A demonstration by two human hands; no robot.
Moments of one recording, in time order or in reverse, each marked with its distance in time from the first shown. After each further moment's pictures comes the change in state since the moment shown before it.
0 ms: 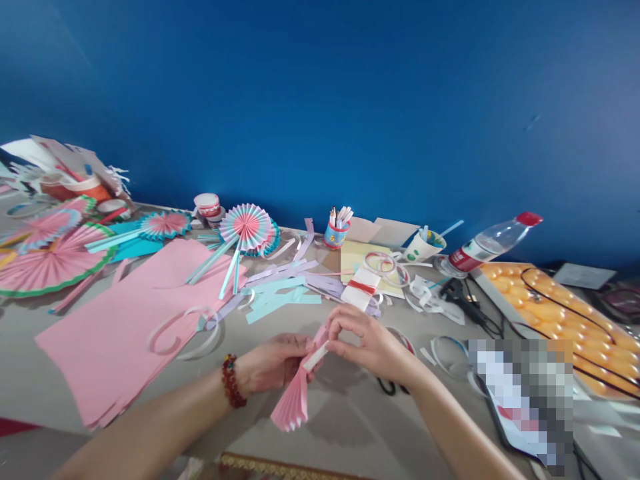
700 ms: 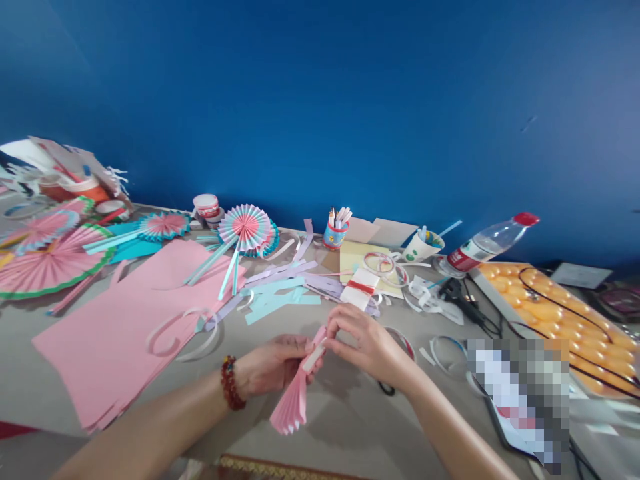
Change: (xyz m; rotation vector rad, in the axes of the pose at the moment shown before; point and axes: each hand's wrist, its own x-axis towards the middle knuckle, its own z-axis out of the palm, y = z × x) left_hand 0.000 -0.001 -0.001 -0.019 -0.031 0.002; right_hand -0.001 0.003 0.007 -0.129 0.066 -0.028
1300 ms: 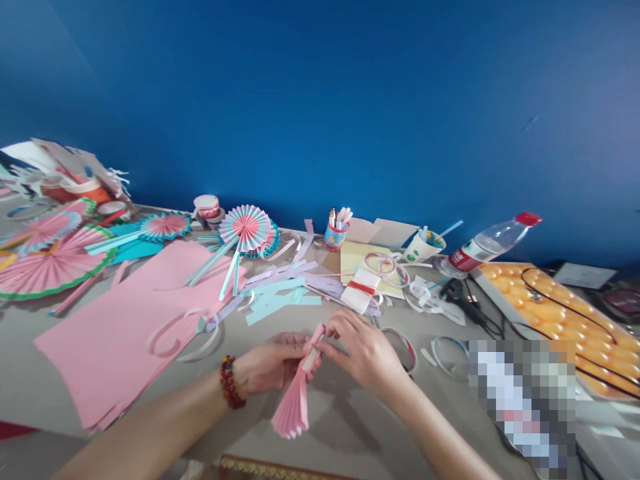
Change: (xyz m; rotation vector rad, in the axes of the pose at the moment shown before) left_hand -0.003 0.004 0.001 0.010 -0.049 0.050; right_hand -0.011 -0.003 0.023 -0.299 0.104 0.033
